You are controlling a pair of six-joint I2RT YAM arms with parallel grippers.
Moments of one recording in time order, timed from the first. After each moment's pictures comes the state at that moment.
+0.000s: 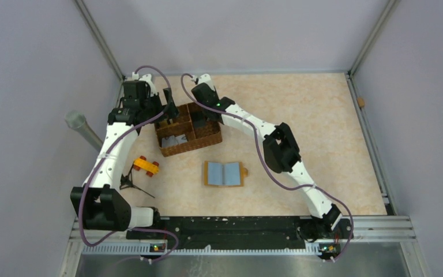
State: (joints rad) left arm -0.05 1.34 1.27 -0.63 0.15 -0.28; right arm 0.82 2.51 2.32 -0.49 0.52 0.17
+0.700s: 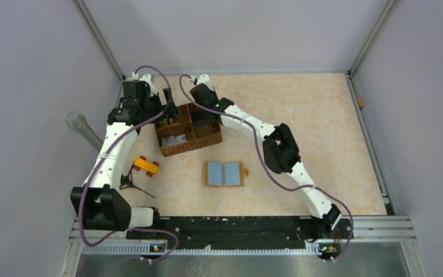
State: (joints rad) left arm -0.04 1.34 1.27 -0.63 0.15 -0.28; right arm 0.84 2.51 2.32 -0.49 0.56 0.16
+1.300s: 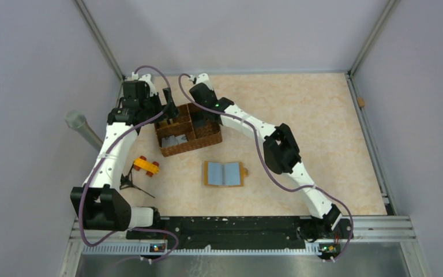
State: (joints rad) left arm -0.04 1.34 1.27 -0.63 0.16 -0.29; right arm 0.84 2.50 2.32 -0.48 0.56 0.16
